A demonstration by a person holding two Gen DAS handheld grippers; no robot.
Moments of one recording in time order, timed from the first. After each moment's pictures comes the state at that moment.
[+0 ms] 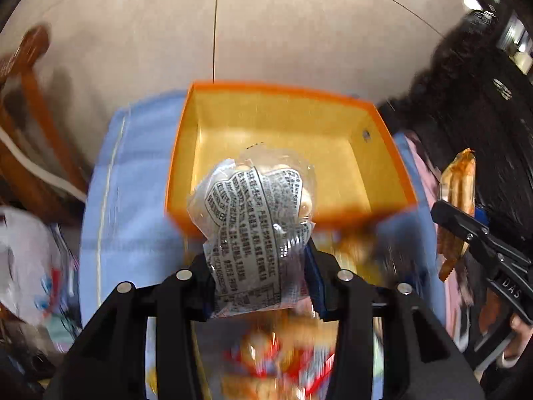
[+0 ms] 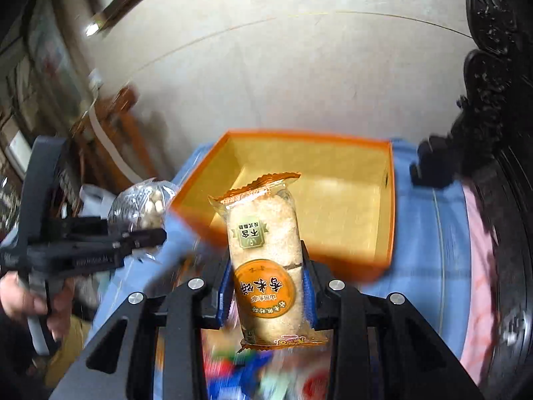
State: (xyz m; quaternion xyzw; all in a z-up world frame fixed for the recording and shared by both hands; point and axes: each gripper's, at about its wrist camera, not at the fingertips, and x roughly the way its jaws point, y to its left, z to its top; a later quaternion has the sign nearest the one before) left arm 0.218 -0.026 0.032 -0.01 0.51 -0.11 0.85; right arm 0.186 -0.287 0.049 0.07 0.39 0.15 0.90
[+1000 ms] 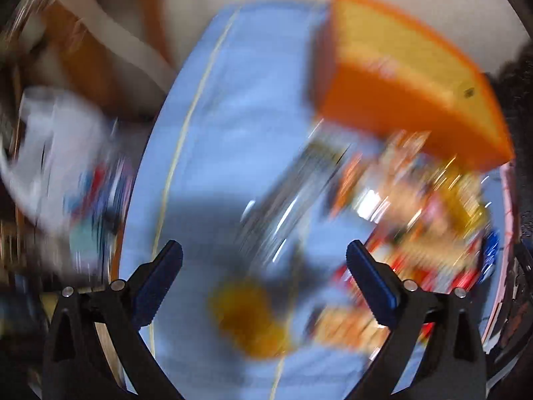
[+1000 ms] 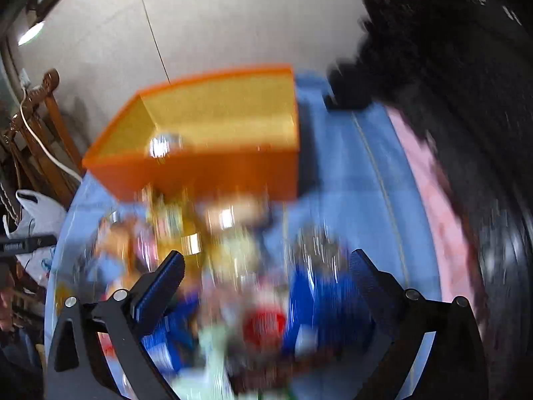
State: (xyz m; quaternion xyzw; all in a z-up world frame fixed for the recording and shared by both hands) left arm 0.114 0.109 -0.075 -0.06 0.62 0.06 0.78; right arm 0.062 -0.315 -0.055 0.10 0.47 0.00 0.88
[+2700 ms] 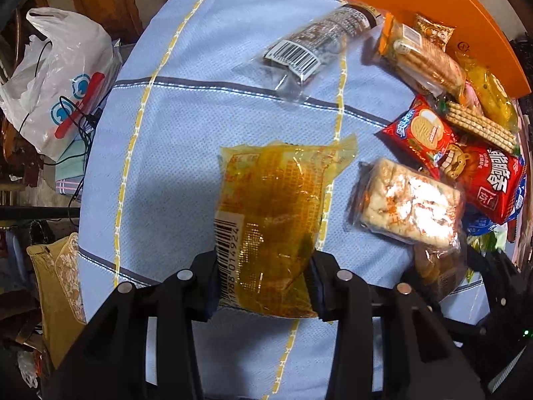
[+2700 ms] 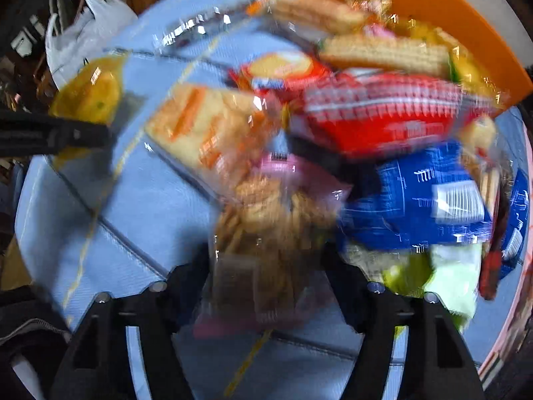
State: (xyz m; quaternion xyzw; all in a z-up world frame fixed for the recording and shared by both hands) left arm 0.025 0.097 -0.137 -0.08 0.68 0.05 0.73; right arm 0.003 -0.106 -0.159 -0.13 0.59 0.17 0.78
